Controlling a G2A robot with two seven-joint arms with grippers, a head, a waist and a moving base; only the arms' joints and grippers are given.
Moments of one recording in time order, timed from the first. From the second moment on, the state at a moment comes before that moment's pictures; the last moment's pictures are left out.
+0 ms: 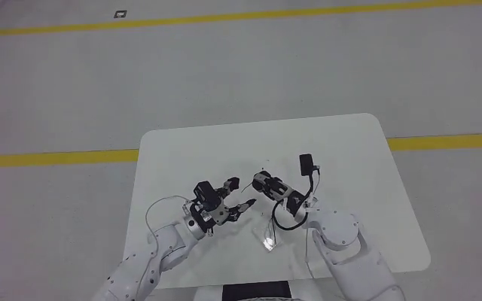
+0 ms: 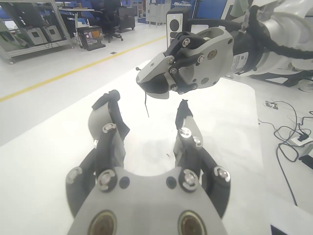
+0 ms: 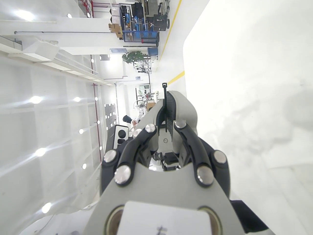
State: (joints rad) left arm 1.54 -0.98 -0.94 -1.69 1.26 -0.34 0.35; right arm -1.68 -1.37 1.25 -1.89 -0.08 0.16 0.49
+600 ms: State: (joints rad) left arm 1.53 -0.98 -0.93 -1.69 1.25 -0.34 0.35; right arm -1.69 -1.35 1.22 -1.90 -0.10 0.14 0.50
